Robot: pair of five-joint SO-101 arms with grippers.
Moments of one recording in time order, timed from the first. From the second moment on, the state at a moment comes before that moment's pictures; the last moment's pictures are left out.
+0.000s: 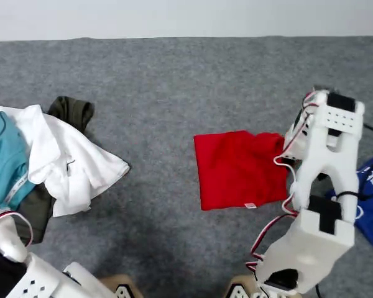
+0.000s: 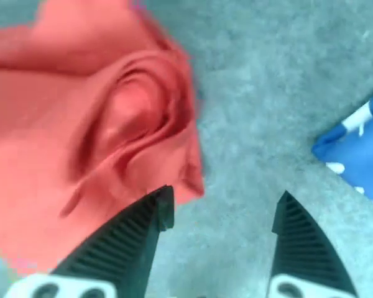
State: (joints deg) left arm -58.9 -66.0 35.1 88.3 -28.4; right arm 12.4 14.4 -10.5 96.1 0.0
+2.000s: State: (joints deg) left arm -58.9 -66.1 33.5 88.3 -31.5; right arm 4.5 29.8 -10.5 66.5 7.1
